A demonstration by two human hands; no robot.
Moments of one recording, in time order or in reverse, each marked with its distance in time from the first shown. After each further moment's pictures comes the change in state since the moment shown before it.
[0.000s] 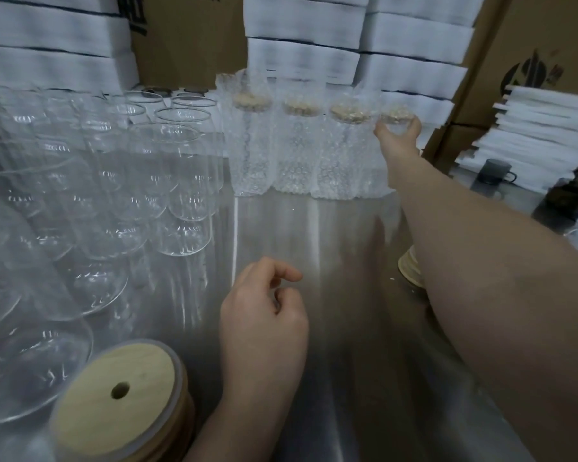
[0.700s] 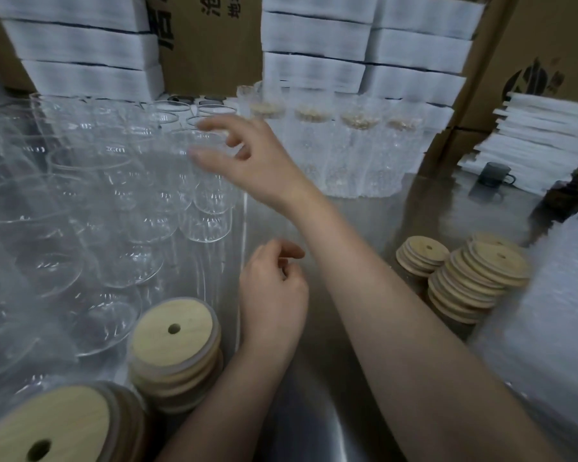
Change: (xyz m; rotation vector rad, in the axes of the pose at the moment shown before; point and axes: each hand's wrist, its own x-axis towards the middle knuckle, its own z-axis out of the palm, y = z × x) left_hand 0.008 0.008 -0.003 0.029 -0.023 -0.006; right_hand -0.228 -0.043 0.068 -0.063 -0.718 -0.776
